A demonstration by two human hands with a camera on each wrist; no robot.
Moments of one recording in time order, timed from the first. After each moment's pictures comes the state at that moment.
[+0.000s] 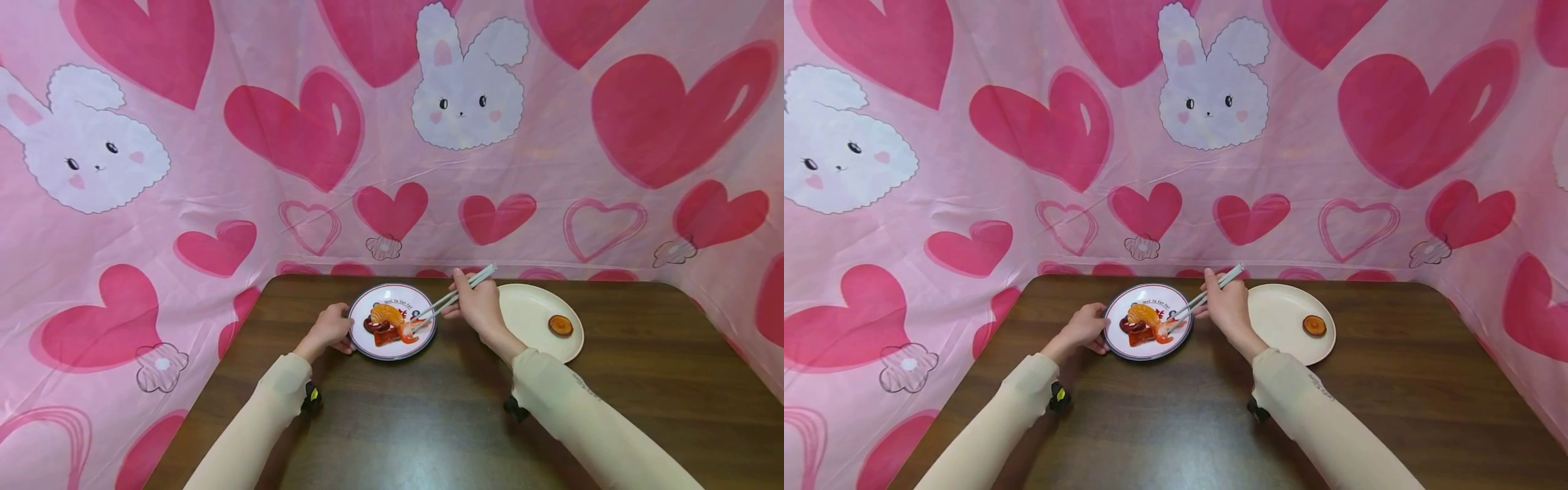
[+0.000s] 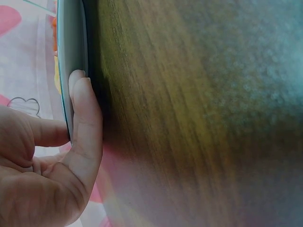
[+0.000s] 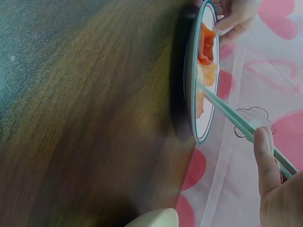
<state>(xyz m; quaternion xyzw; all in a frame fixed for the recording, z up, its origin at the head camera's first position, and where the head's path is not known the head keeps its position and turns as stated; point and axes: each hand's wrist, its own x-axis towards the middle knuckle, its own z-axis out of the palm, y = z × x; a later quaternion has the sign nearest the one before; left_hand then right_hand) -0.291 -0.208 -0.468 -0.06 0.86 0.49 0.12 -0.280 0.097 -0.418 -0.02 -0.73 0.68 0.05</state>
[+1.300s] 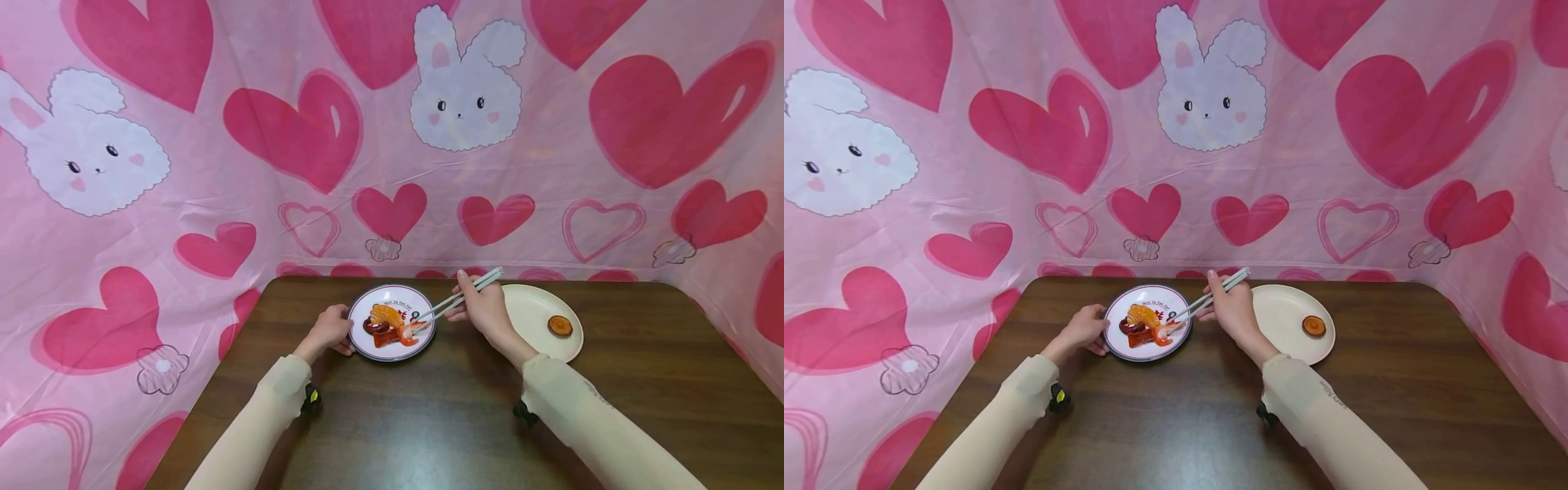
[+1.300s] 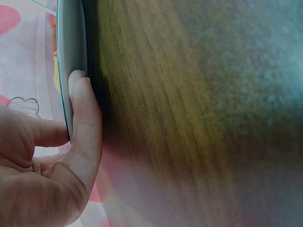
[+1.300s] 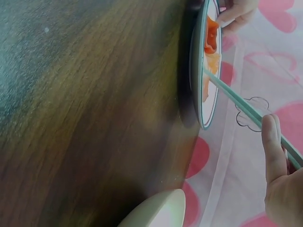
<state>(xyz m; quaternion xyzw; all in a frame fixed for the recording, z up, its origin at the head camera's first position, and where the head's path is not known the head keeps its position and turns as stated) -0.288 -0.208 -0.466 -0.06 0.86 0.49 0.13 -0.276 0.112 -0.422 0.03 -0.71 0.70 0.04</state>
